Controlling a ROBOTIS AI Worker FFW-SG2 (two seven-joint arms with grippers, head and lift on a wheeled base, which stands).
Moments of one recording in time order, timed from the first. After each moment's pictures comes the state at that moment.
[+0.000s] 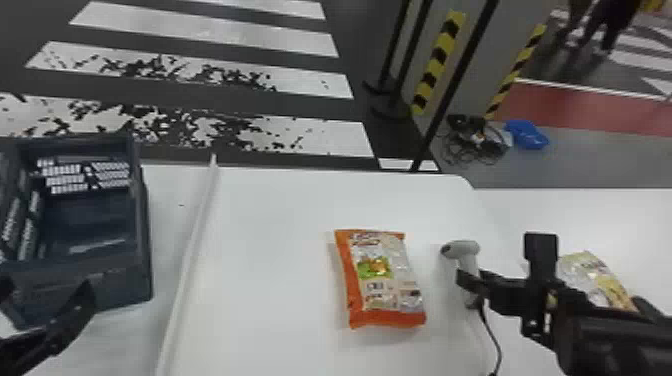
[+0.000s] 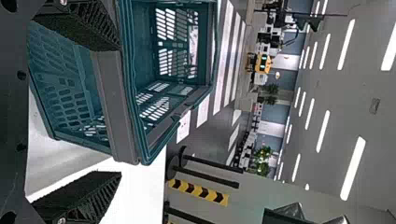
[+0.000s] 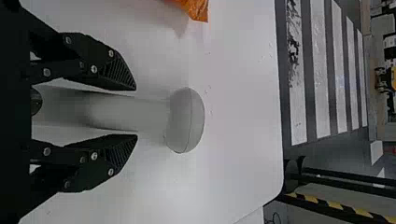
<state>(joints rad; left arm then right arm) 0.55 0.33 0.08 -2.00 0.45 0.13 -0.19 0.07 -0.36 -0.35 -1.48 -0.14 0.67 0.43</state>
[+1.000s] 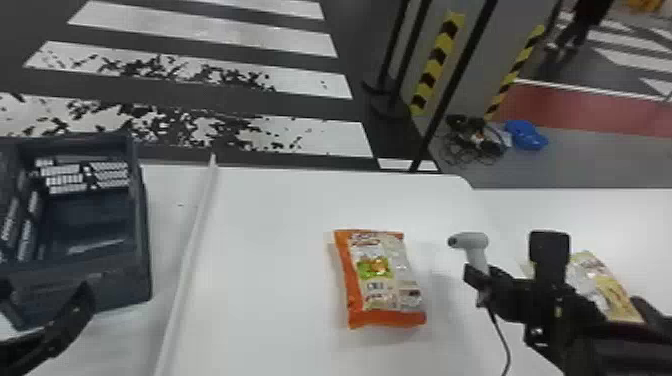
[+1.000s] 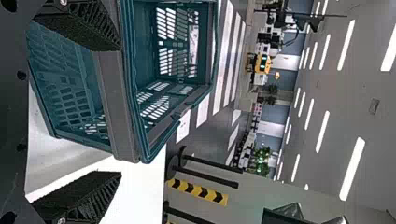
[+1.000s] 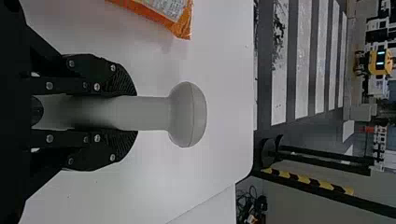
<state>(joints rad) 0.56 0.33 0.08 -2.00 0.45 0.13 -0.19 0.25 -0.27 -0.38 -1.89 -0.14 0.80 0.25</state>
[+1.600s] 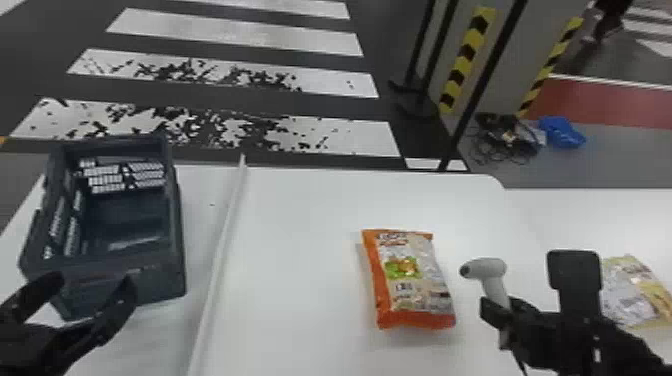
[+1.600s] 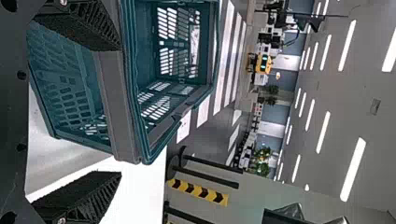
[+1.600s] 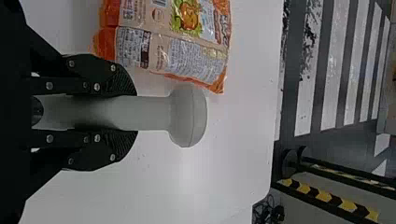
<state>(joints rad) 0.55 0.33 0.08 -1.99 0.45 0.13 -0.19 0.45 -0.17 -0.29 -2.36 -0.05 1.14 0.18</state>
